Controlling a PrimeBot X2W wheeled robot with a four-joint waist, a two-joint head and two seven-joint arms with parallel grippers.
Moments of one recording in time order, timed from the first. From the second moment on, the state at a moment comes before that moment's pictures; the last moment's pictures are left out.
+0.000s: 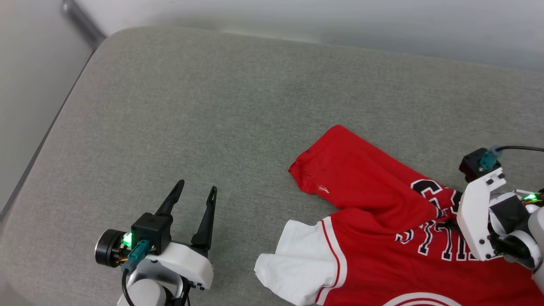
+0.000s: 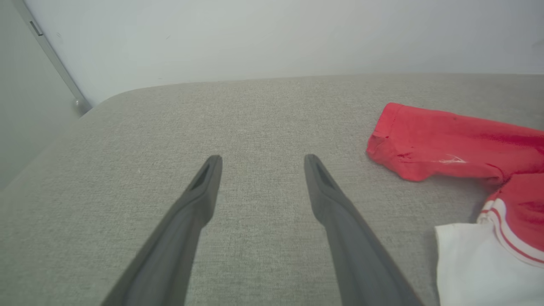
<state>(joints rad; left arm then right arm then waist) -0.18 0.27 -0.35 0.20 -0.31 0.05 -0.25 -0.47 -0.60 0.51 0.32 0.53 0.13 0.83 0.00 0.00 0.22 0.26</state>
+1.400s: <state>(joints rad) -0.12 0.25 -0.22 0.10 -0.29 0.03 -0.26 -0.59 -0.53 0.45 0.49 0.58 0.13 0.00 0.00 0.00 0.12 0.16</state>
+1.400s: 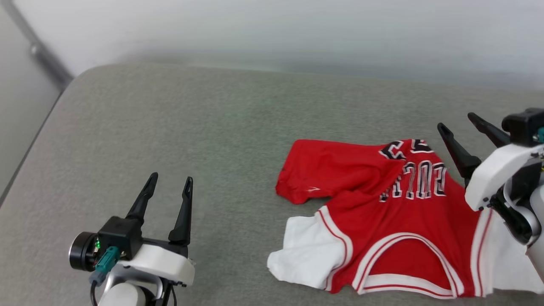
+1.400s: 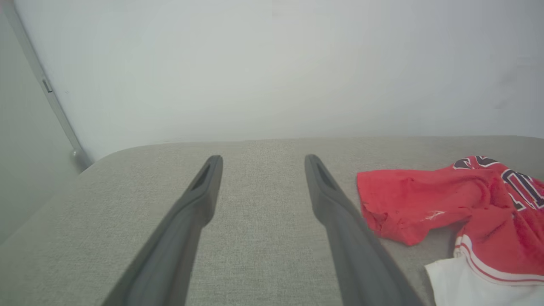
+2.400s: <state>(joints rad) 0.04 0.28 -0.35 -0.07 -0.35 -0.01 0.25 -0.02 -0.25 -0.09 -0.08 0.34 0.13 -0.10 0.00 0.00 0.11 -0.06</state>
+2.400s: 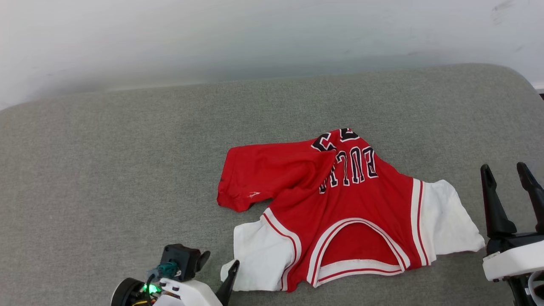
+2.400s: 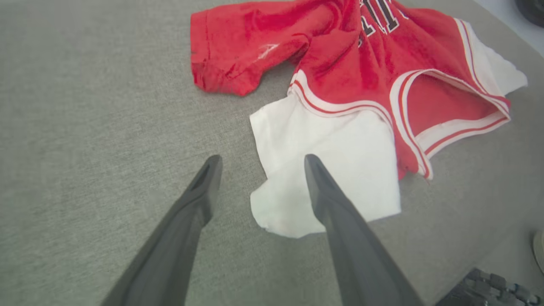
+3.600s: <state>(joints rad) 0.00 0.30 -0.37 0.08 -0.35 0.07 0.37 -0.04 -0.26 -0.05 -0.04 0.31 0.13 -0.06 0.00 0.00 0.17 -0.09</state>
